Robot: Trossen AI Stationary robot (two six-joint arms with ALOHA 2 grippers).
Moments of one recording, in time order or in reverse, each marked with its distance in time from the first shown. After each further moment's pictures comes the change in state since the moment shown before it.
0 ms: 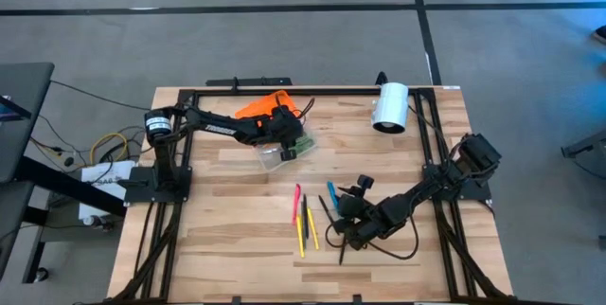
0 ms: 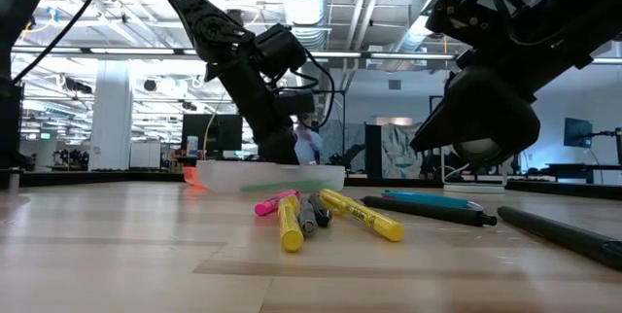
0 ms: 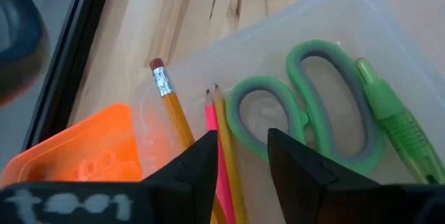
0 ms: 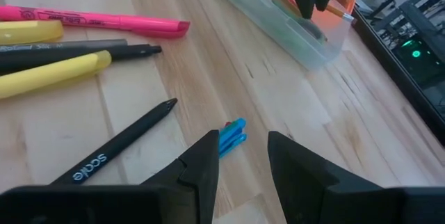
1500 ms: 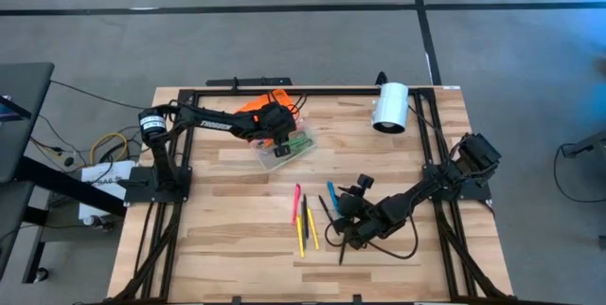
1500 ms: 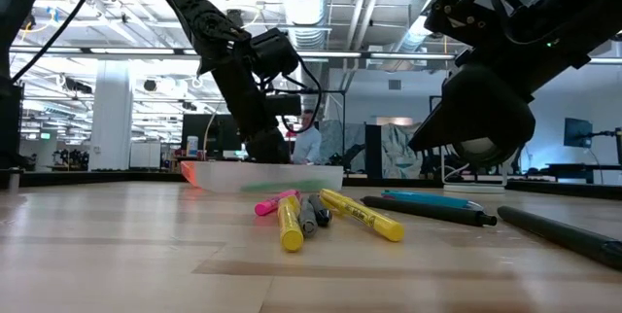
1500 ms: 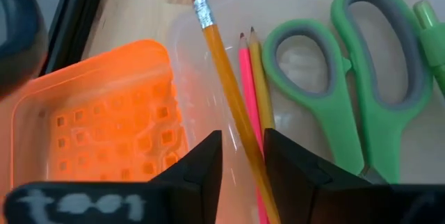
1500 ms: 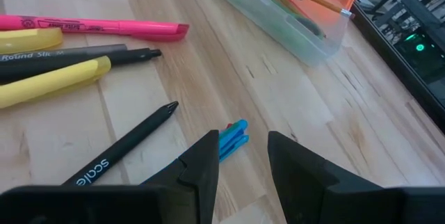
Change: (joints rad) left arm 0.054 -0.043 0.000 -0.157 -0.009 -0.091; right arm -0.001 0.000 0.000 0.008 -0.003 0.026
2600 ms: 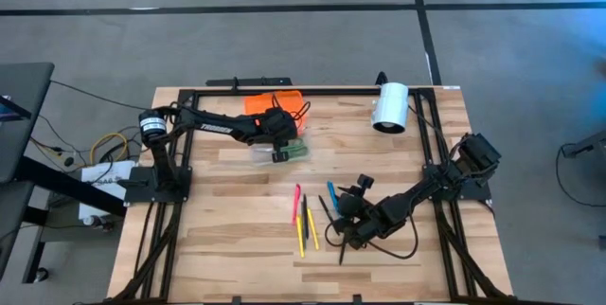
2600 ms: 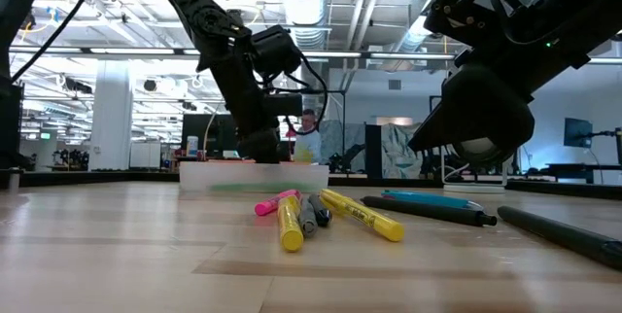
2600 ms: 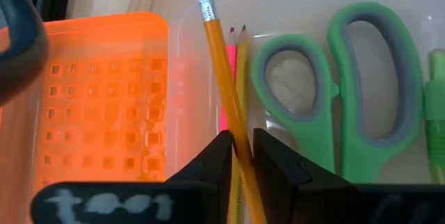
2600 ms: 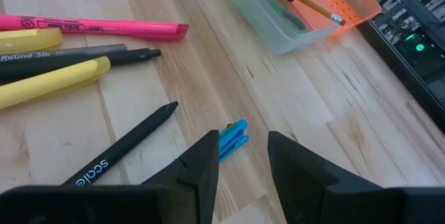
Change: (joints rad) left arm -0.047 0.000 0.001 -0.031 0.017 0.098; right arm 0.000 0.000 0.000 0.000 0.000 0.000
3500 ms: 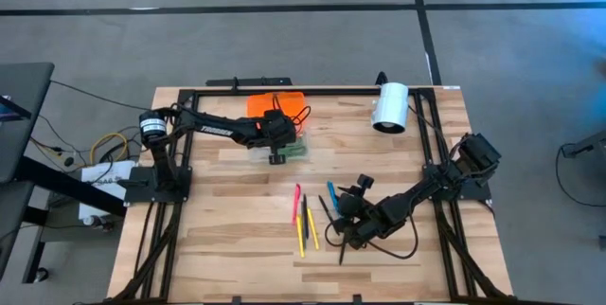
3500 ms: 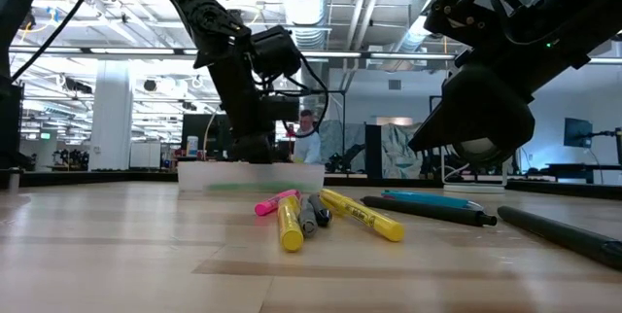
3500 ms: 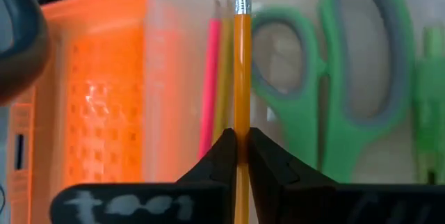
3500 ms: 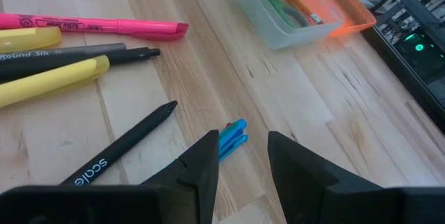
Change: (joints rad) left arm -0.025 0.000 -0.001 -0.065 -0.073 0.022; right arm 0.000 0.000 0.000 -0.003 0.000 0.000
